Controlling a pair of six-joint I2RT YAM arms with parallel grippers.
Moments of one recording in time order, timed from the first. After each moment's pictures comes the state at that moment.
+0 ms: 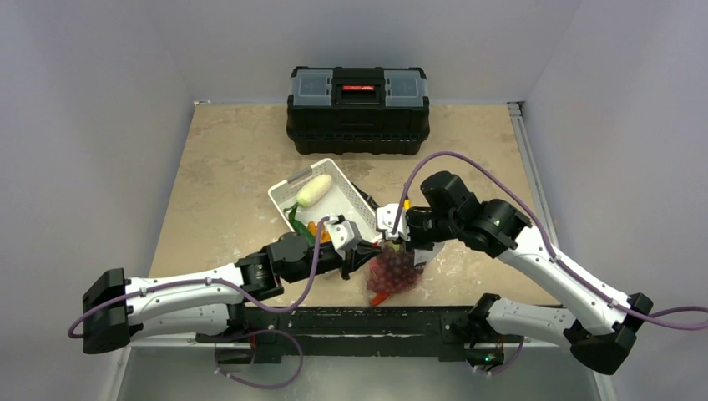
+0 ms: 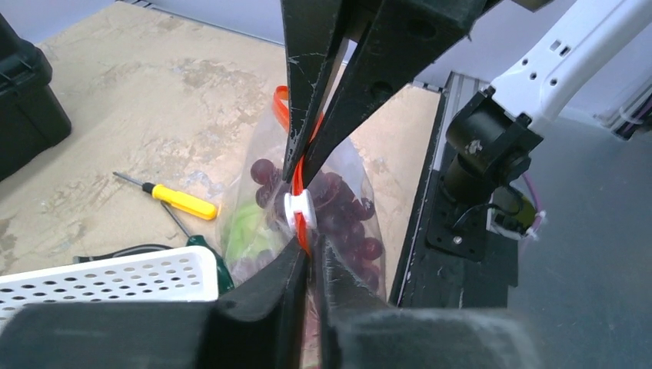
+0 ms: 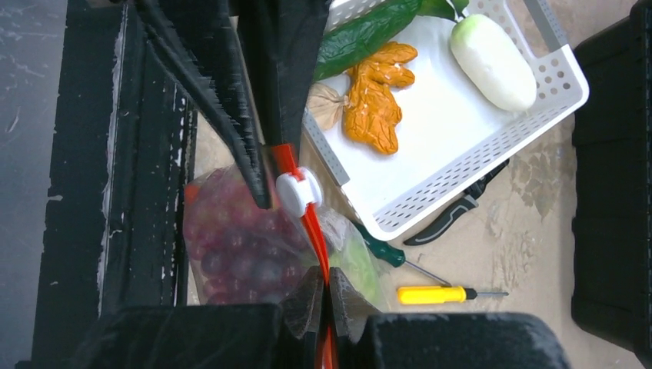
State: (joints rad) left arm -1.20 0.97 0.55 0.39 0.00 -0.08; right arm 0.82 1.03 1.16 -0.93 -0.36 -0.72
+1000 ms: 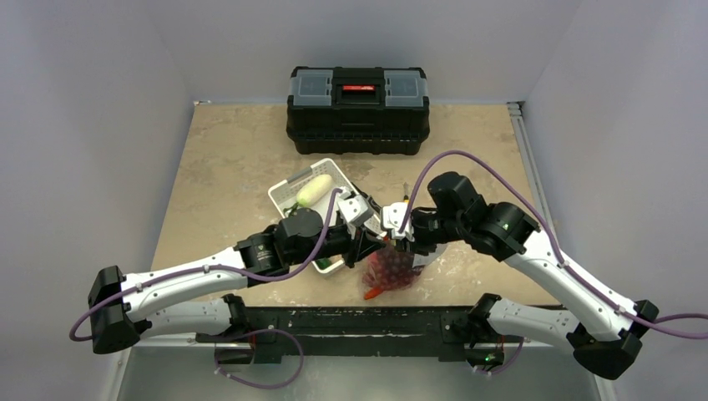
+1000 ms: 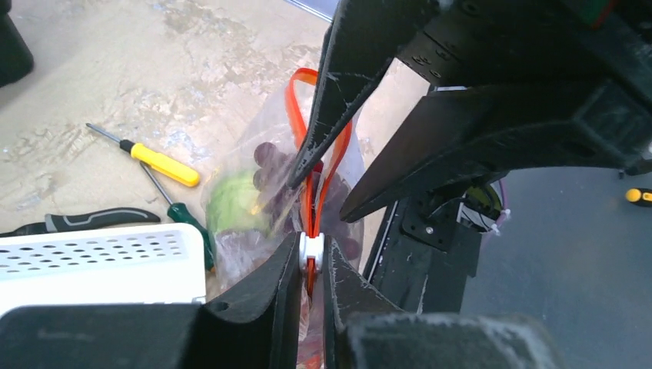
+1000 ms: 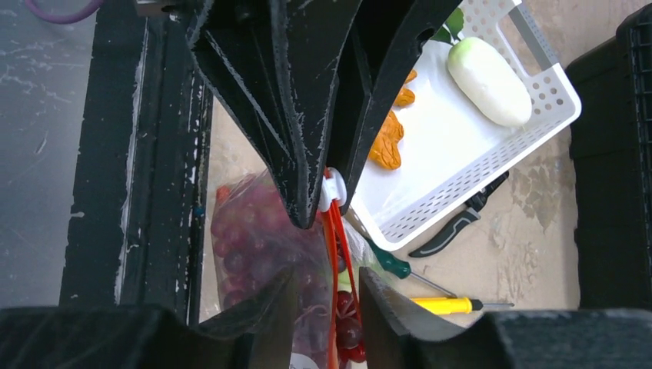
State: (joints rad) left arm -1.13 1.05 0.81 0.03 0.07 -0.23; right arm 0.82 1.00 1.16 -0.93 -0.40 -0.68
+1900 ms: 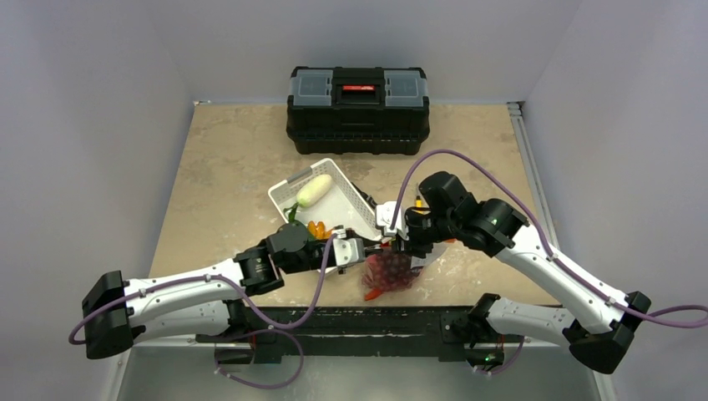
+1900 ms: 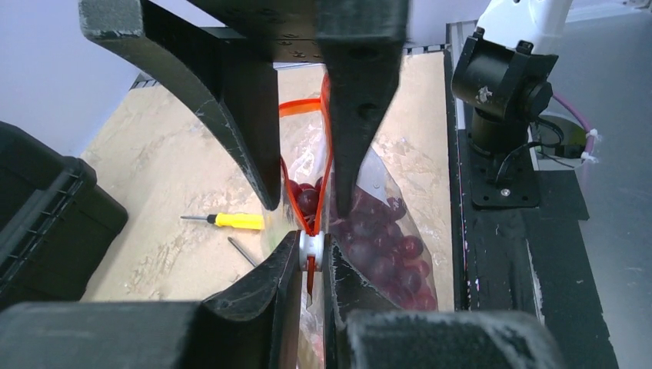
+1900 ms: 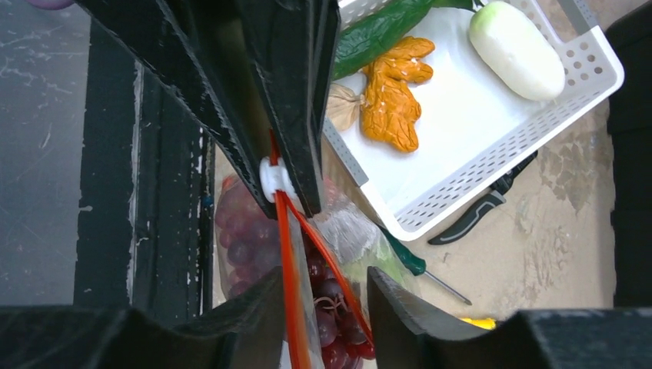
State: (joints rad) left arm -1.13 0.99 0.60 0.34 0.21 0.26; right arm 0.82 1.05 1.15 -0.94 -0.40 -0.65
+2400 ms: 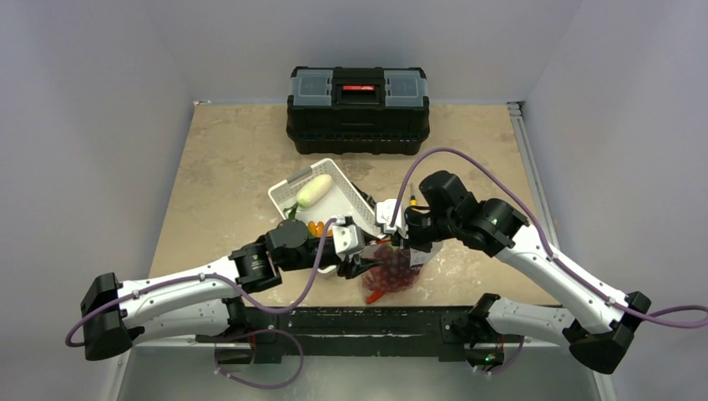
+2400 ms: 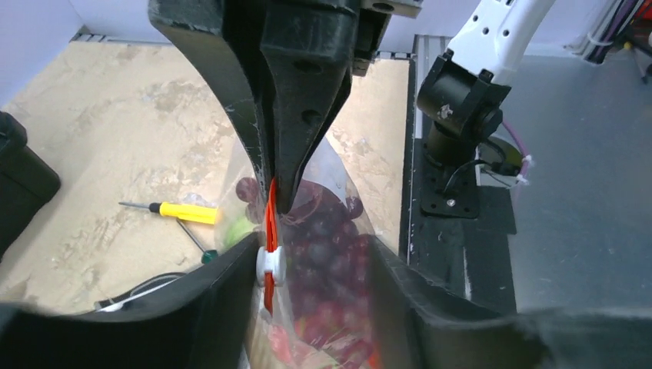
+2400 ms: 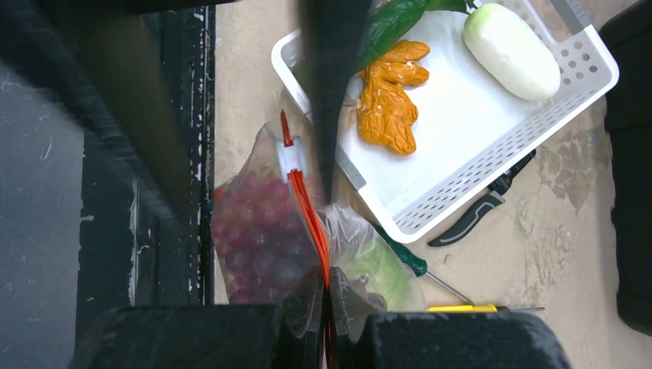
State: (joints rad) left arm -1.13 0.96 0.64 0.23 0.24 0.15; right arm 0.82 1.05 1.15 -0.92 -0.39 -0.63
